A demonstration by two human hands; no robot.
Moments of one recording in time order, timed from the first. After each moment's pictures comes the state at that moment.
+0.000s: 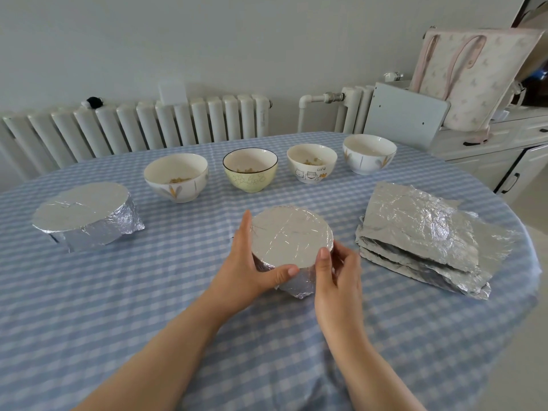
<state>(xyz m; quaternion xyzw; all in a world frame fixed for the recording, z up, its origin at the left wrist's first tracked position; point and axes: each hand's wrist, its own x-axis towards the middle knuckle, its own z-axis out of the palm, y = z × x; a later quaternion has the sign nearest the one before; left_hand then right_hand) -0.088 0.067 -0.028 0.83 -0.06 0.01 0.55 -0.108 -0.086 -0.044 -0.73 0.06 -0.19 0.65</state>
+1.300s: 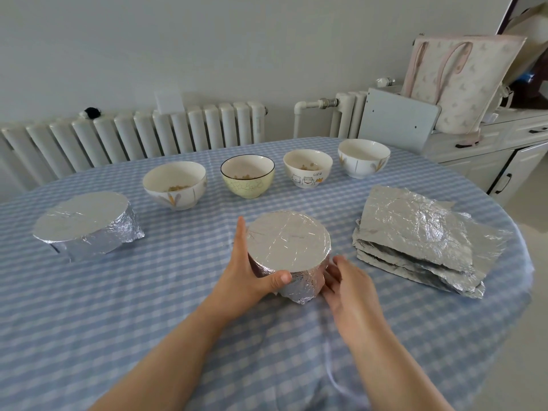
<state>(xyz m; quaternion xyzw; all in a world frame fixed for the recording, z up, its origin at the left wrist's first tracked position) -0.083 0.070 -0.038 0.78 -0.09 0.00 0.62 -0.097 -0.104 -0.023 -0.45 0.22 0.01 0.87</state>
